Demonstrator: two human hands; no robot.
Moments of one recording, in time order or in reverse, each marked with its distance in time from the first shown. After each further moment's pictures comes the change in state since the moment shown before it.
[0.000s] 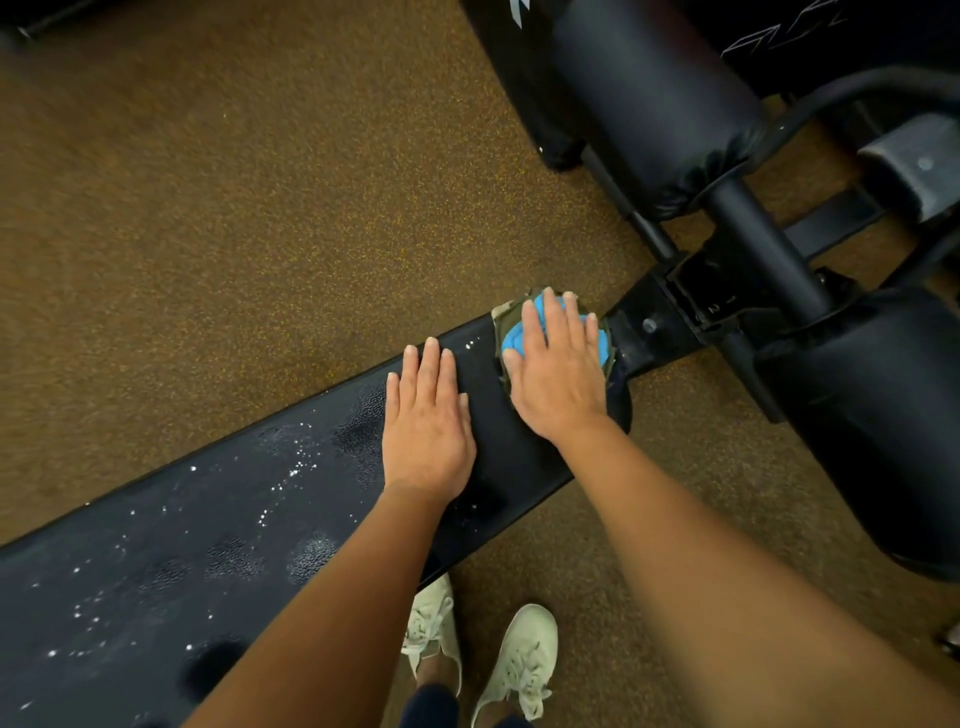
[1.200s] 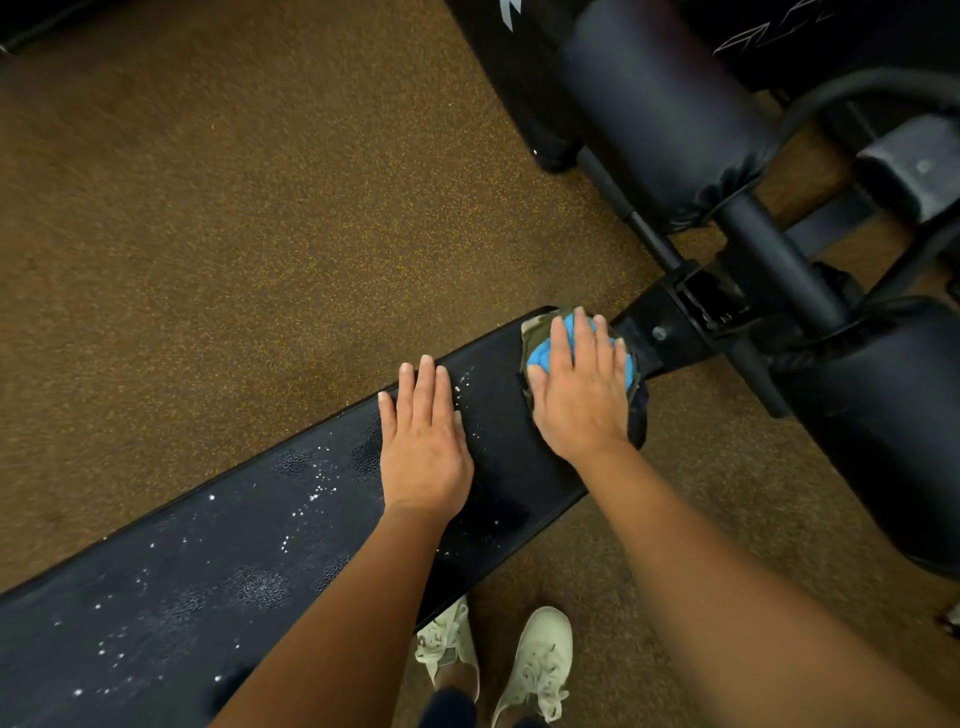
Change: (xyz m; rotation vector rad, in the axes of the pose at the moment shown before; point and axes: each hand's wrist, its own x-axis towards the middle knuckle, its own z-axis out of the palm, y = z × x) left_hand 0.001 -0.023 -0.005 -0.003 -0.007 -0.002; right_hand -0.008 -0.003 0.000 -0.014 0.011 0.153
